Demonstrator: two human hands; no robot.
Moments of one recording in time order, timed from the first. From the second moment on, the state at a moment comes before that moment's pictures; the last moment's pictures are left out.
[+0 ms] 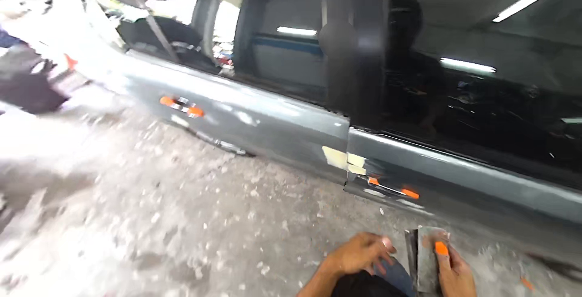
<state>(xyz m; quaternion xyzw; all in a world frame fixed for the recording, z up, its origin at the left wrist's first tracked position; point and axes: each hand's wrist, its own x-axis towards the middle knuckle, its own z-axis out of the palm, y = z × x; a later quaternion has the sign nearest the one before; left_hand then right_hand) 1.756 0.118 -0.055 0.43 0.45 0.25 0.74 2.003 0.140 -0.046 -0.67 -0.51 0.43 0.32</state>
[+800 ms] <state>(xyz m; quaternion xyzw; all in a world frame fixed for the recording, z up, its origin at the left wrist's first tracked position) 1.862 -0.124 -0.290 -0.46 0.64 0.57 0.24 1.810 0.350 0.035 -0.15 -0.98 -0.02 -0.12</state>
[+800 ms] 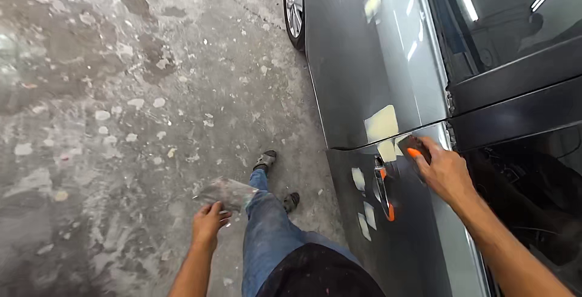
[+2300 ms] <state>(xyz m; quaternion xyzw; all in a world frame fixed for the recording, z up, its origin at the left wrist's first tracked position) 2.002 -0.154 -0.355 -0.60 0.57 0.49 0.28 1.787 0.317 -0.019 -0.10 -0.98 -0.14 -0.10</state>
